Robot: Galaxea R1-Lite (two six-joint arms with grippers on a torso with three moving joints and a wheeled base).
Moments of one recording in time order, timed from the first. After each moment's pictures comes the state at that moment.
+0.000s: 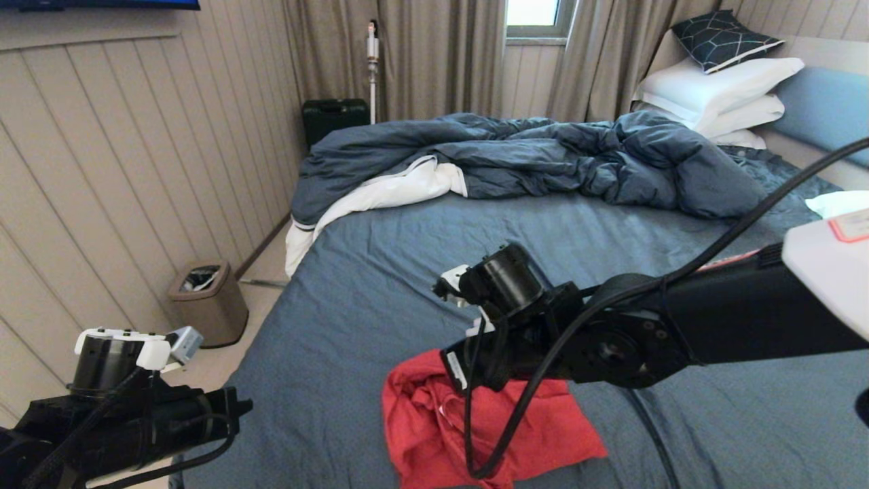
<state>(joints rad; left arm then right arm) -0.17 1.69 -0.30 -0.65 -0.17 -0.39 0.72 1.97 -1.26 0.06 -0.13 0.14</state>
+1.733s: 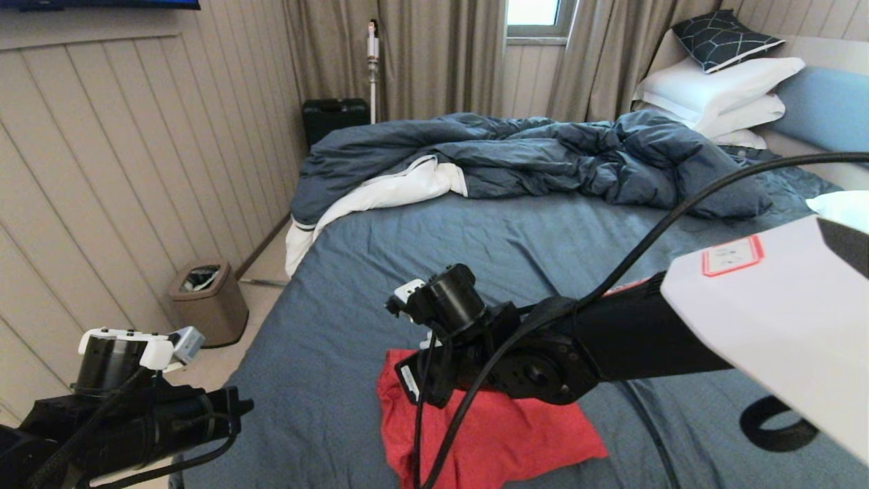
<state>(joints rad) -0.17 1.71 -0.30 -0.66 -0.17 -0.39 0.82 2.10 -1.36 -0.02 -0.12 0.13</state>
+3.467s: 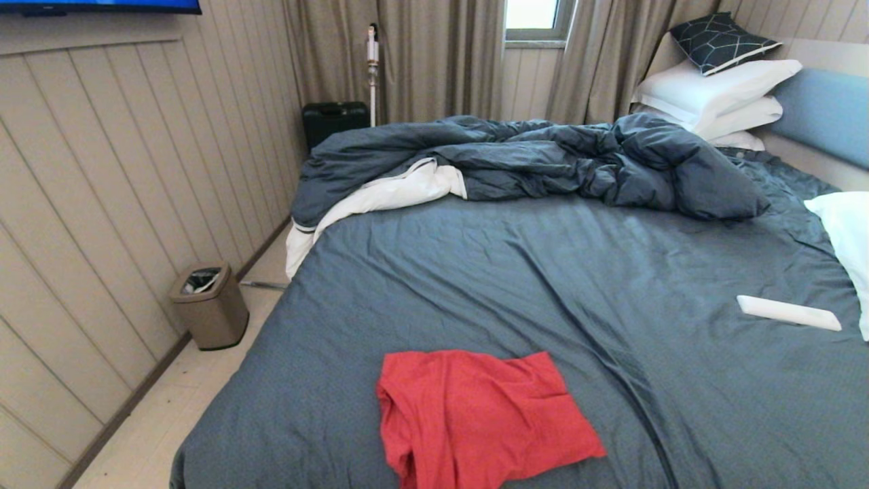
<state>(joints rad) 0.03 0.34 -0.38 0.75 -0.88 -0.13 0.18 0.28 -0.45 0.69 0.01 0.23</state>
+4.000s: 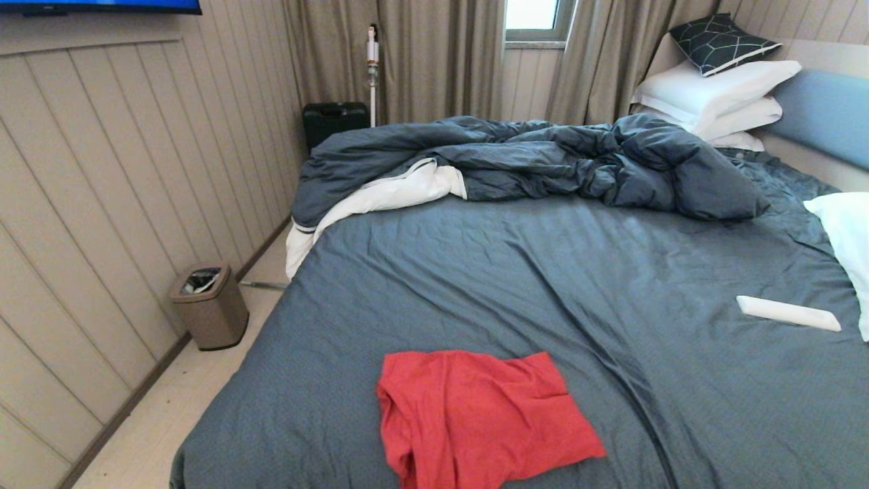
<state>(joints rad) -0.17 0.09 -0.17 0.66 -0.68 -0.12 0.09 0.08 -0.23 0.53 0.00 0.15</state>
